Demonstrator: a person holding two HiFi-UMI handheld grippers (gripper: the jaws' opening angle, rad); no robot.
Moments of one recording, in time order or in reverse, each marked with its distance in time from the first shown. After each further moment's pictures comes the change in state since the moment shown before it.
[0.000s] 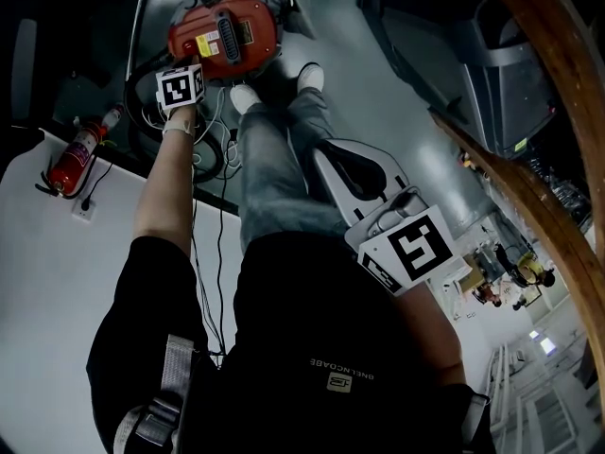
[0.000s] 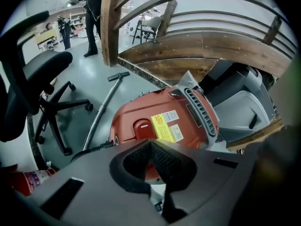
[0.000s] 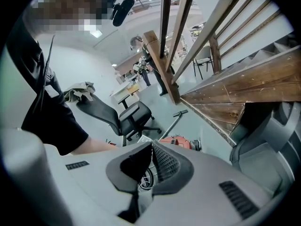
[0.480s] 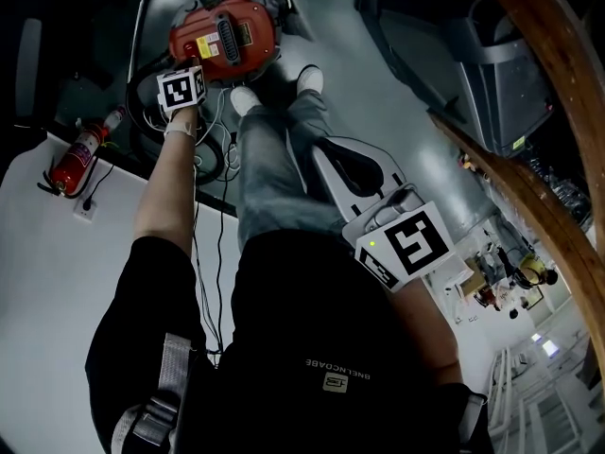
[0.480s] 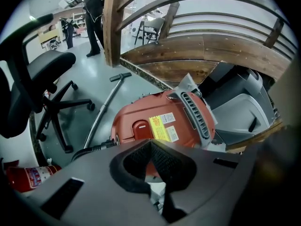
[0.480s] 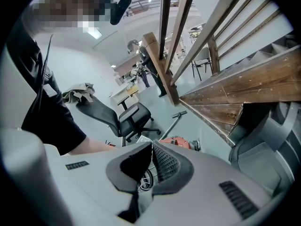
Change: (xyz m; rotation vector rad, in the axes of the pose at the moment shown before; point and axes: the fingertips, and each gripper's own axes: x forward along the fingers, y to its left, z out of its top) left arm -0.015 -0.007 0.002 -0.030 -0.011 0.014; right arm -0.012 0.002 -0.001 0.004 -0.021 -0.012
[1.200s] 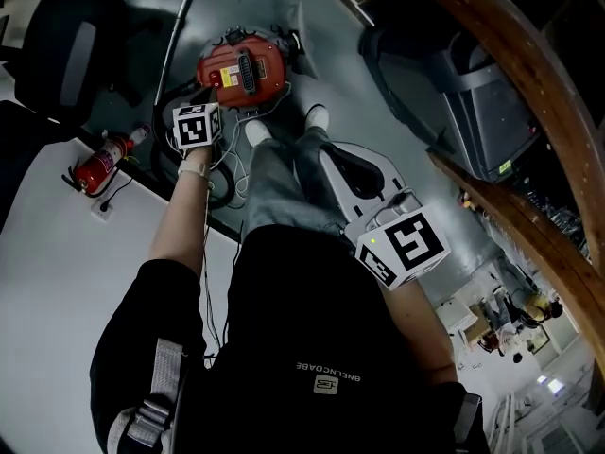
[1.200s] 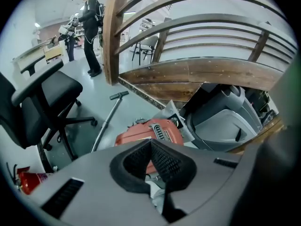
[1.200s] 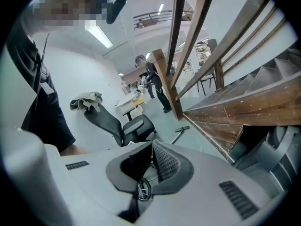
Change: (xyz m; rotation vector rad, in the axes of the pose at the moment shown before) left arm -0.137 -0.053 0.045 0.028 -0.134 -0.015; right arm -0.073 0.021 0.060 -0.081 -0.145 0.033
